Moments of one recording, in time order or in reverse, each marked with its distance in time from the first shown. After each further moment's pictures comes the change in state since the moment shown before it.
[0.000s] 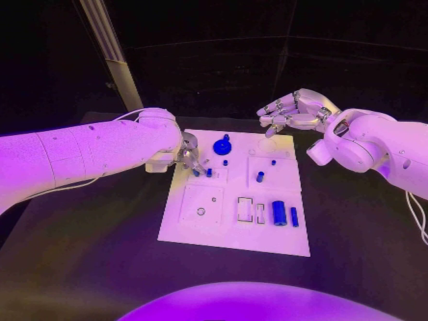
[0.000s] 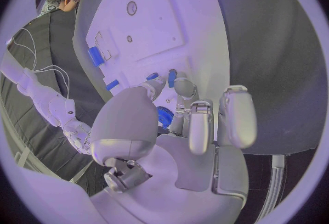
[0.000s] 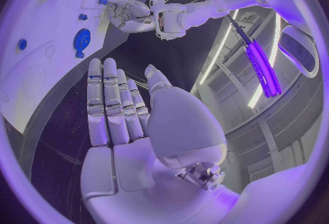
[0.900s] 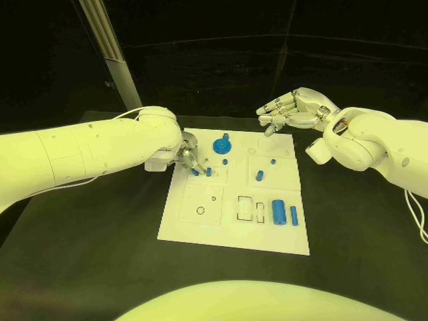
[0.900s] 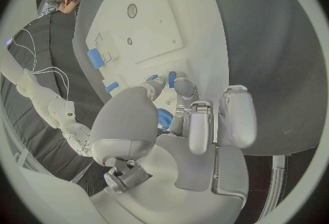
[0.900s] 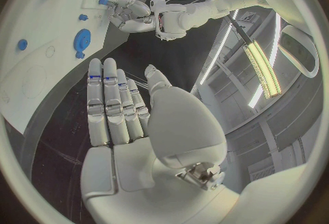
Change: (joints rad) left arm 0.002 0.003 0.000 -0.002 0.000 0.025 -0.010; left_hand -0.005 0.005 0.005 0.005 0.000 0.007 0.000 0.000 -0.002 0.000 0.000 0.000 0.000 0.000 0.000 0.000 0.000 0.000 0.000 0.000 -0.001 0.001; right arm 0.000 0.002 0.000 -0.002 0.000 0.003 -0.001; right_hand 0.000 0.000 0.000 0.000 0.000 0.000 0.000 0.000 0.000 0.000 0.000 0.000 0.000 0.000 0.000 0.000 0.000 0.000 0.000 0.000 0.000 0.000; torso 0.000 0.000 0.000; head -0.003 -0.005
